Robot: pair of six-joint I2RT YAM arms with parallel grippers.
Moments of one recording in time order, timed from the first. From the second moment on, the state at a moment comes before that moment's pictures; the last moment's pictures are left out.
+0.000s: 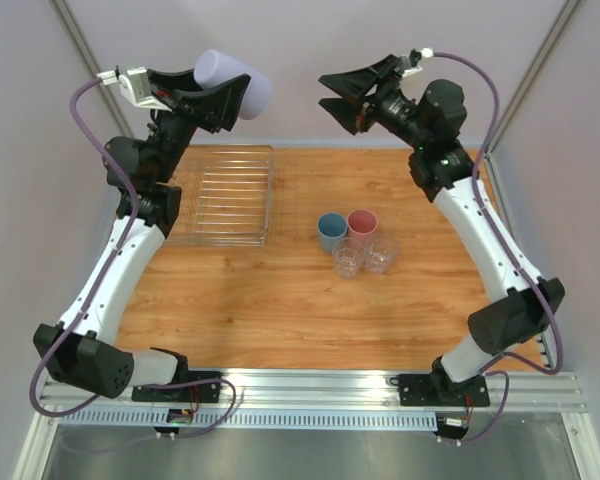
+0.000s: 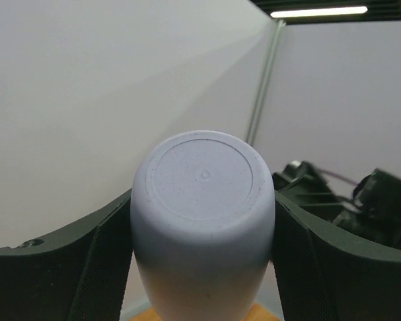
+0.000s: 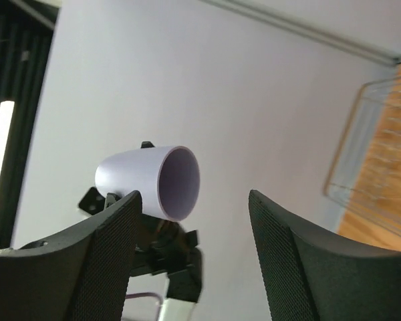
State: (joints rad) left arm -0.28 1.33 1.40 0.69 0.36 -0.59; right arm 0.39 1.62 1.75 0.16 -0.51 1.50
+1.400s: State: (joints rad) left arm -0.16 1.88 1.15 0.62 -0.17 -0.13; right arm 0.24 1.30 1.38 -0.53 0.21 0.39
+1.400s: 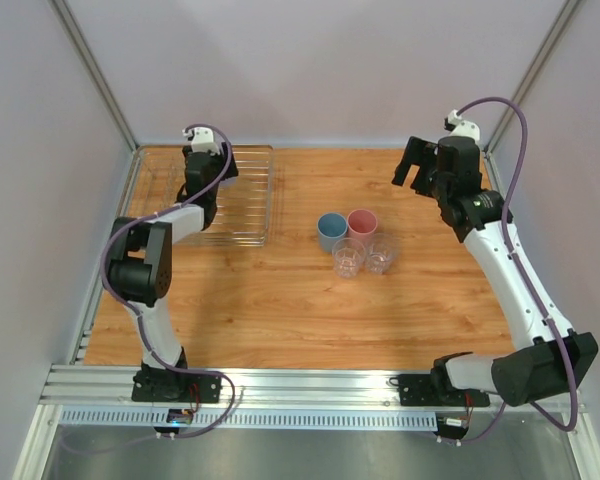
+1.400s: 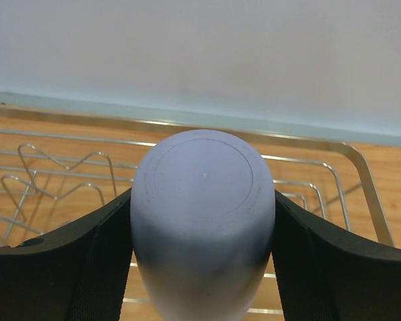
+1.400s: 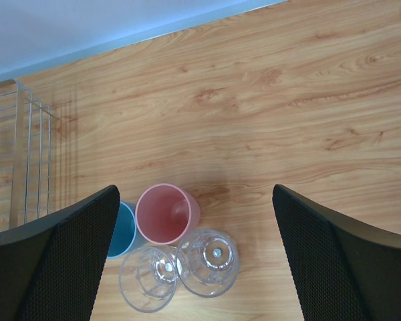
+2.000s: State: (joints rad) left arm -0.15 2.05 1.21 0.82 -0.26 -0.14; right arm 0.21 1.34 1.37 -0.49 0.23 0.38
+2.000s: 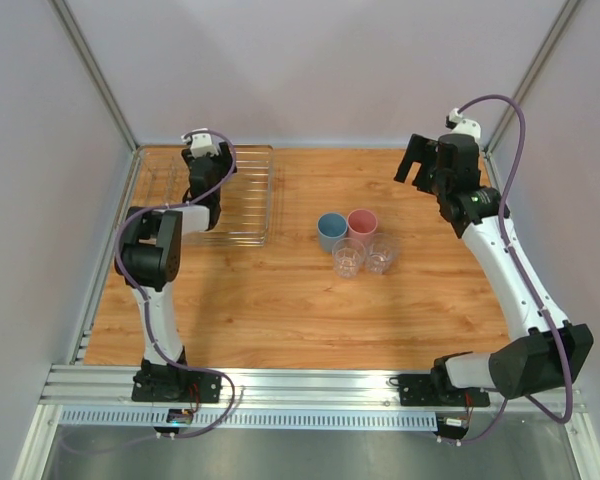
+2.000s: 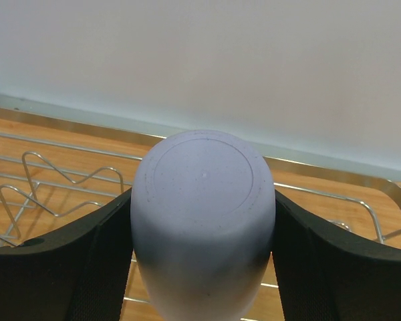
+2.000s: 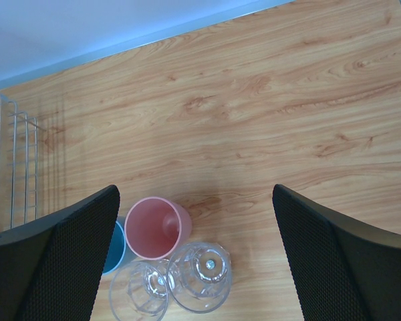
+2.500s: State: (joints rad) left arm -0.15 2.10 1.17 0.90 -0.30 -0.17; right arm 0.21 1.34 1.35 -0.49 0.23 0.38
